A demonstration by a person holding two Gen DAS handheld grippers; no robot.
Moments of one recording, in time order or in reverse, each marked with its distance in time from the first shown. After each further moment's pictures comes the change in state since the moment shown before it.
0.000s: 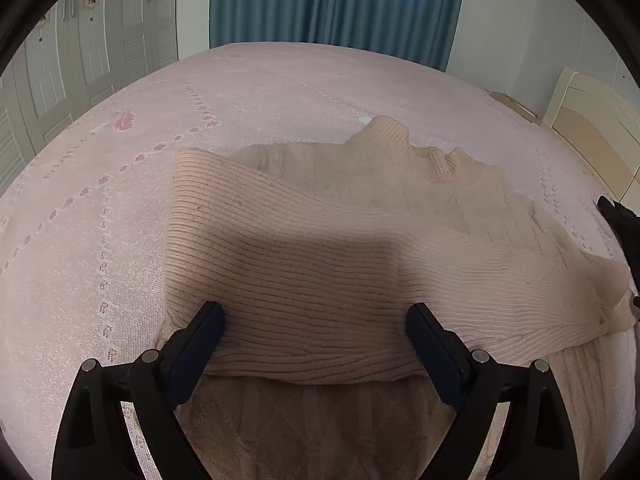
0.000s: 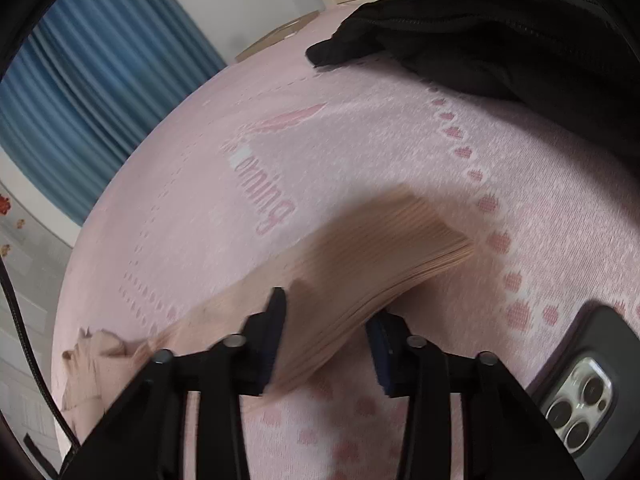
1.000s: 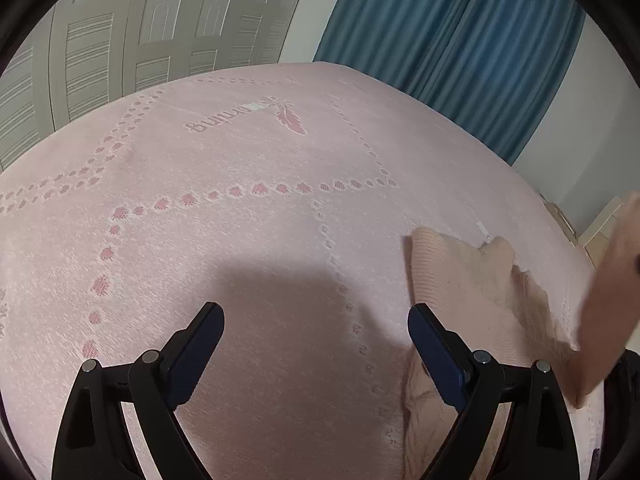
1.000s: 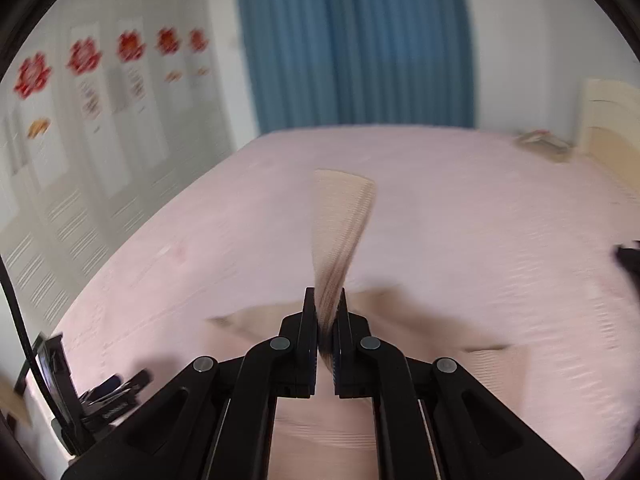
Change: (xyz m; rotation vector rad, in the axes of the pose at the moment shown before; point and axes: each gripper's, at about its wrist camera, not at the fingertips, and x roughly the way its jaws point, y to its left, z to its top) left arm -0.073 0.166 -0.009 -0.389 -0.104 0.043; right arm -0.132 0.463 -0.215 -0.773 -0.085 0.367
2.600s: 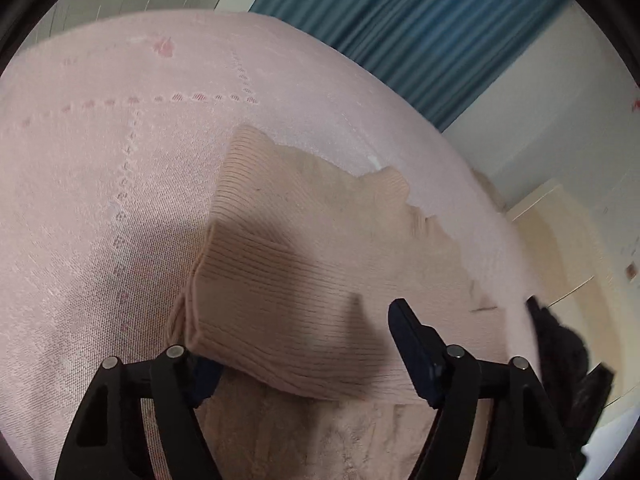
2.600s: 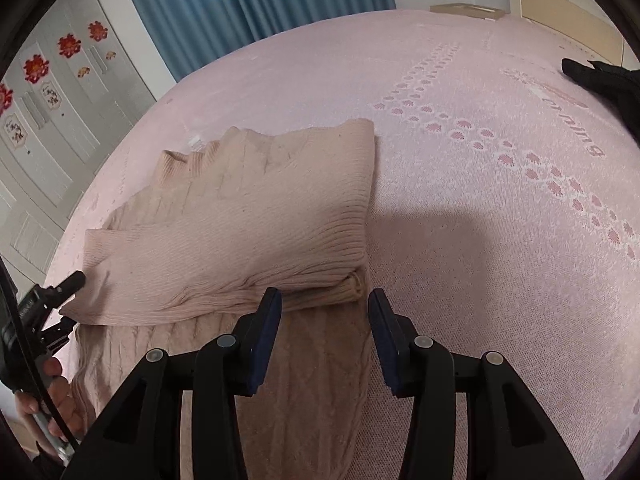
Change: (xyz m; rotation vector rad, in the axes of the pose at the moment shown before) left arm 0.030 -0.090 -0.052 -0.041 0.165 -0.313; right arm 0.016 -0.187 -0.155 0.305 0.246 -0.101
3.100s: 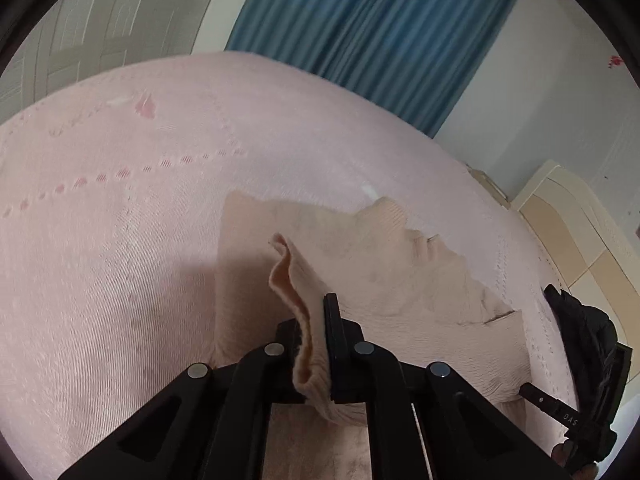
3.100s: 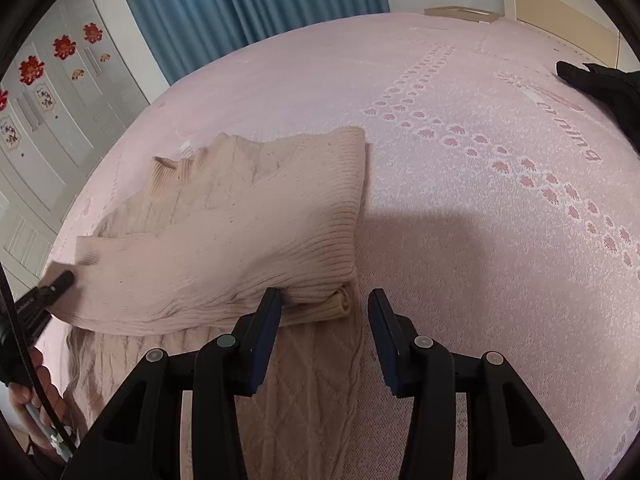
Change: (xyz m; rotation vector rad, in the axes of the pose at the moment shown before) left arm -0.004 -0.022 0.020 0.194 -0.115 0.054; right arm 0.006 -0.004 0.007 0.008 -0.010 -0.023
